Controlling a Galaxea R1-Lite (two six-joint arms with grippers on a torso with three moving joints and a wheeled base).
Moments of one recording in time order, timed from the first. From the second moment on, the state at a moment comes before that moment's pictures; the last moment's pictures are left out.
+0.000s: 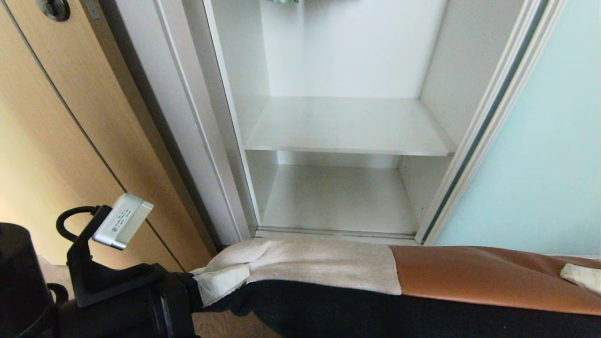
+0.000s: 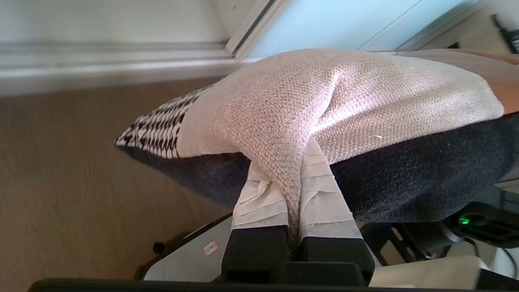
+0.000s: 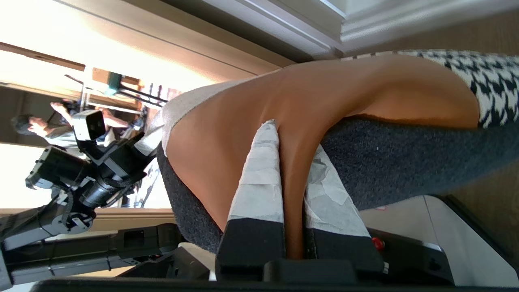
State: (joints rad) left arm -0.66 1.20 -0.41 -0.60 -0.13 -0.44; right arm 0.11 0.76 -0.60 0.04 0.49 0.80
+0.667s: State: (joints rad) left arm -0.66 1.21 -0.41 -0.60 -0.12 -0.45; right arm 0.12 0.83 -0.60 0.03 0.49 0.79
